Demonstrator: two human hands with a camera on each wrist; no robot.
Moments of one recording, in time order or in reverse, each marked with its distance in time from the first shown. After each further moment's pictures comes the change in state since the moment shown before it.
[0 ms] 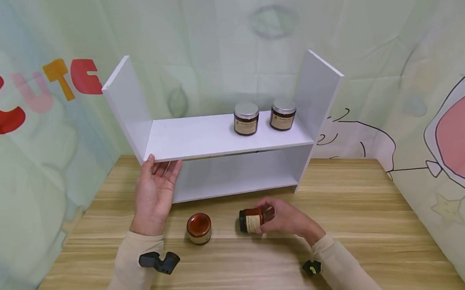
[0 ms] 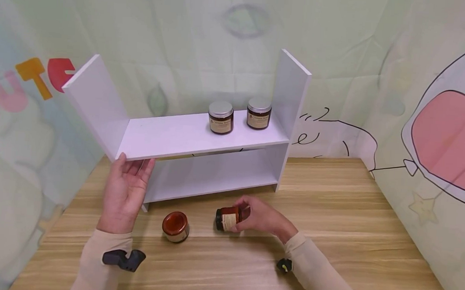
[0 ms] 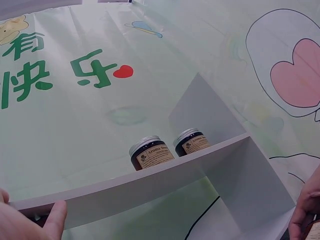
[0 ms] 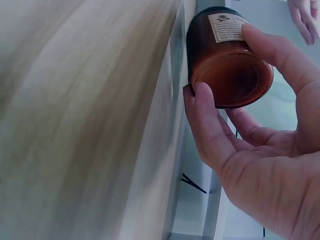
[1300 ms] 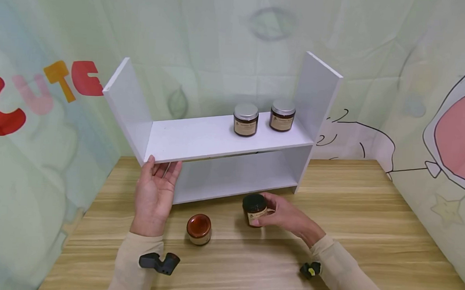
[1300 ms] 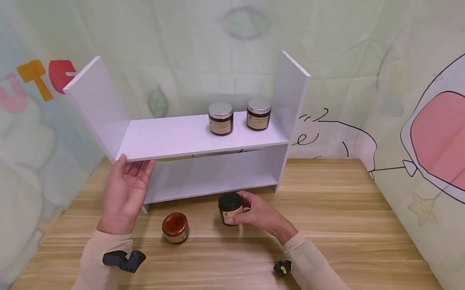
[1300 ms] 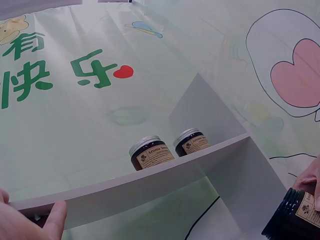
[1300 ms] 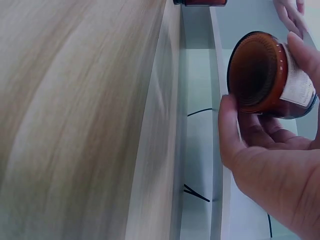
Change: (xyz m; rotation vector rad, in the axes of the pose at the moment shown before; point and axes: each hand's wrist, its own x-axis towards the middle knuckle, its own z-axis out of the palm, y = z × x) left_hand 0.000 0.000 0.000 0.000 -0.002 0.002; right_hand 0.003 -0.005 0.001 0.157 0.041 -0.041
